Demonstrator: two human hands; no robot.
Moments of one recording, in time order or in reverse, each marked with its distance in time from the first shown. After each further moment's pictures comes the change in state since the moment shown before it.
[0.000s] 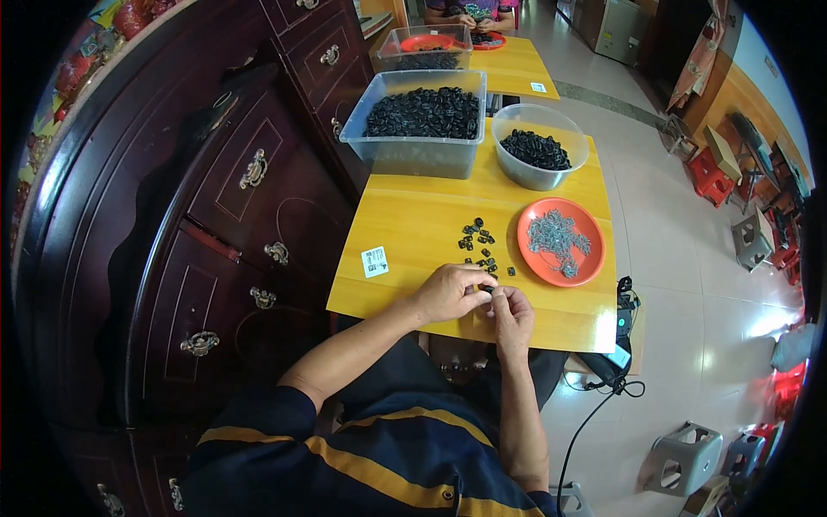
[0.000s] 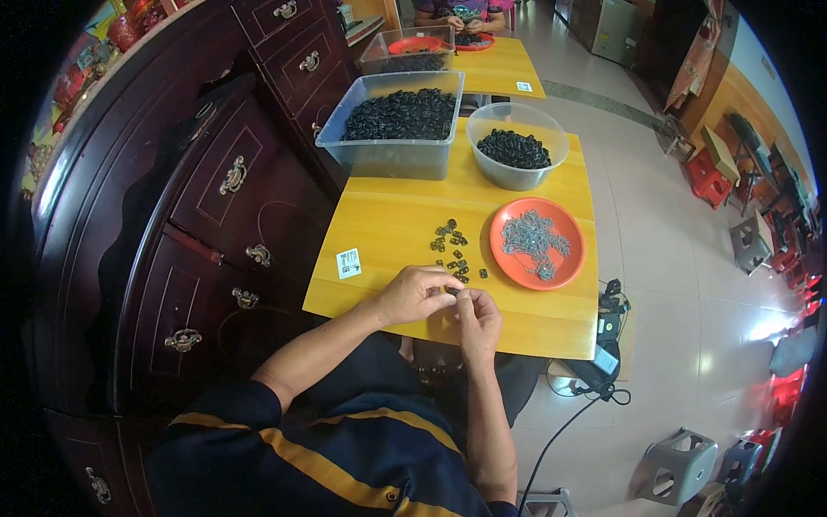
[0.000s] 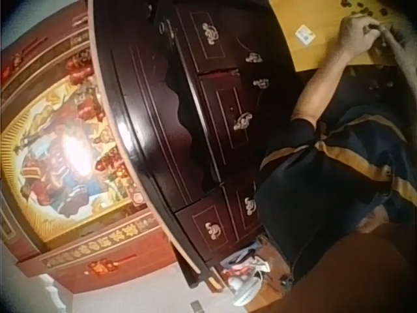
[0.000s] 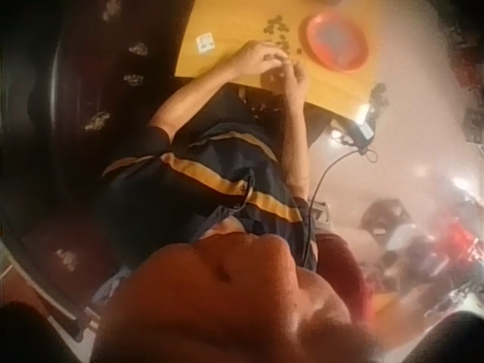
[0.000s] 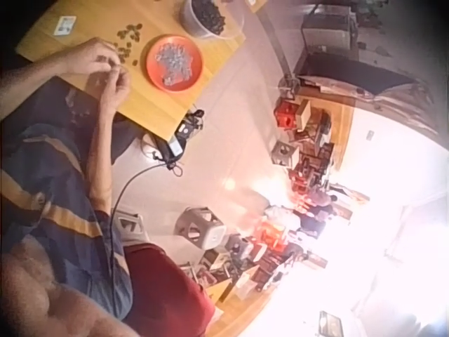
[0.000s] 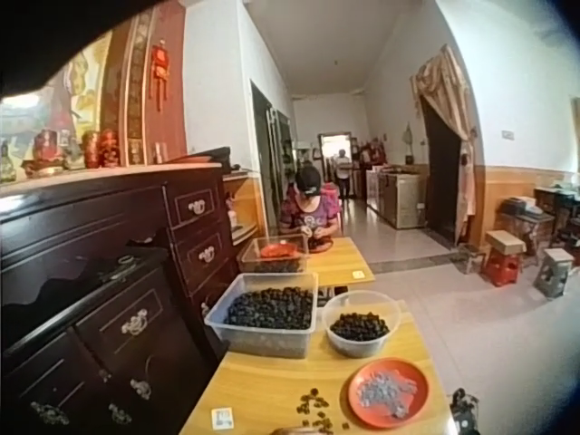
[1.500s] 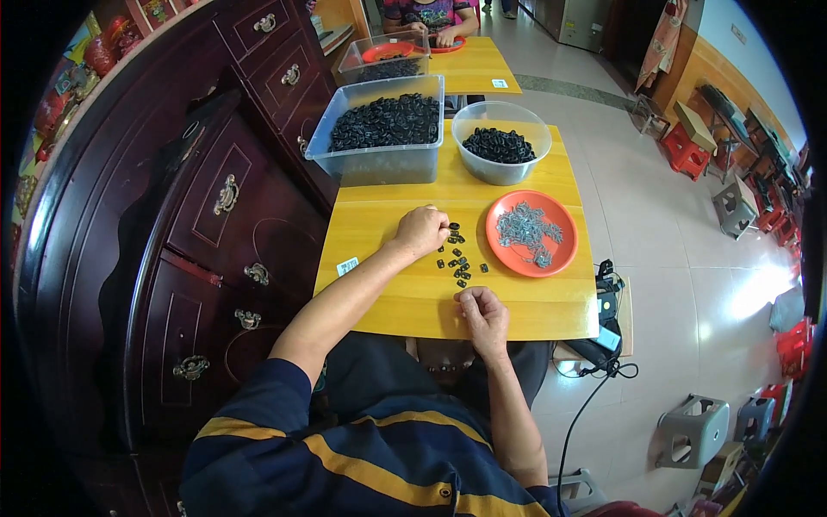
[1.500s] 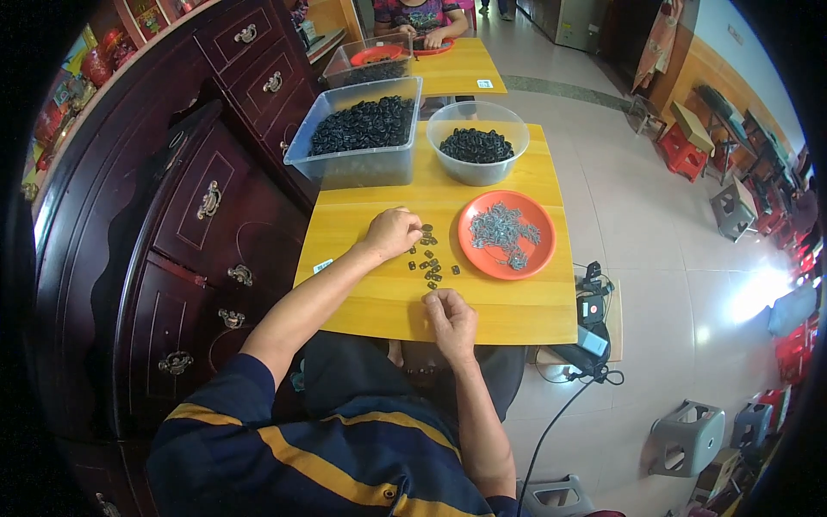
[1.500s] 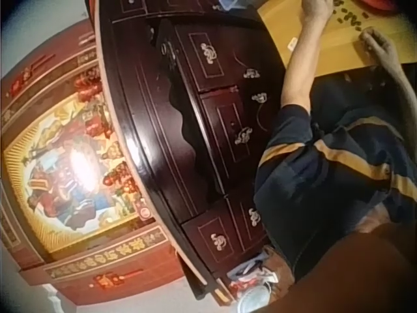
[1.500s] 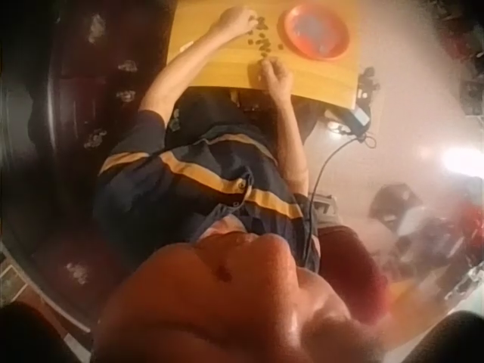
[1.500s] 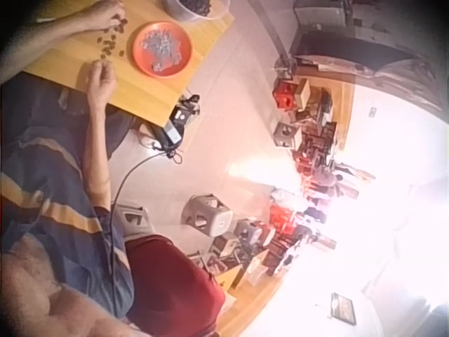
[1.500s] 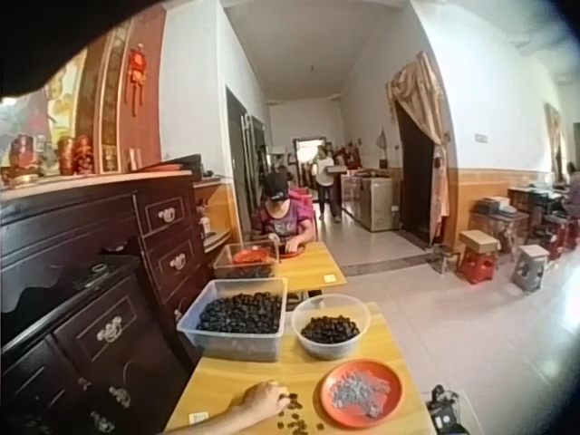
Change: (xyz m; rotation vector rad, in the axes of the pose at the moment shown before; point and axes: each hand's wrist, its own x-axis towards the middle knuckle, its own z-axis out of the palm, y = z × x) left_hand 0.082 -0.095 -0.016 0.566 0.007 -0.239; right_hand -0.002 0.016 -0.007 -0.164 -0.026 -0.094
